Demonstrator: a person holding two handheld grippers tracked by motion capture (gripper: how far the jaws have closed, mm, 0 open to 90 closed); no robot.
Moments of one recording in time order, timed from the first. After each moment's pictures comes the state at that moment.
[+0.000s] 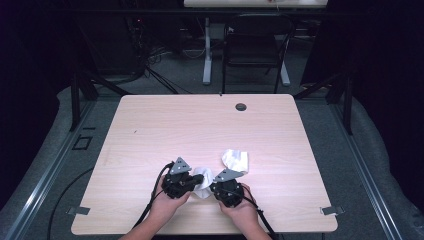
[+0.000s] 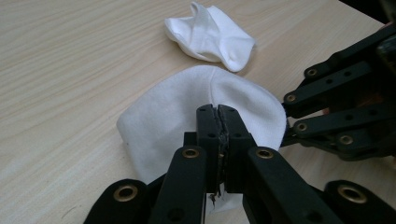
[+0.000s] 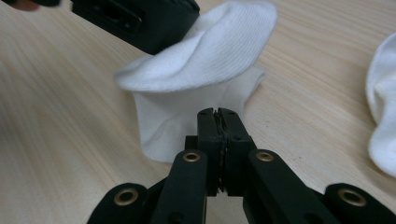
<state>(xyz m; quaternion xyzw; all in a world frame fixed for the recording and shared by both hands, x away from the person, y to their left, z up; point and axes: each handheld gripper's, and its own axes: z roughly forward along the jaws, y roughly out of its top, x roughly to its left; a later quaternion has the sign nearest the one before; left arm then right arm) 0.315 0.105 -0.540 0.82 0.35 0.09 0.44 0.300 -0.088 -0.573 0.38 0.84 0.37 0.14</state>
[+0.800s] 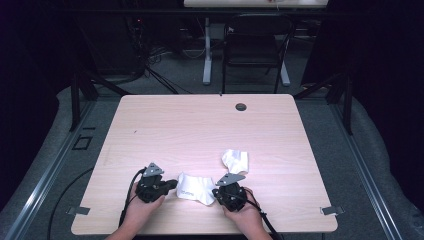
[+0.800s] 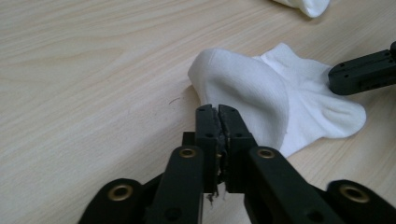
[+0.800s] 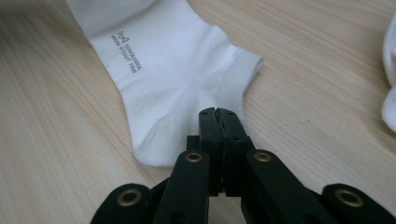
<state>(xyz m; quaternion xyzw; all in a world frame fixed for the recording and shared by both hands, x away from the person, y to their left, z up) 0.308 0.182 -0.558 0.81 0.43 0.09 0.39 0.290 -0.098 -0.576 0.37 0.85 0.35 0.12</state>
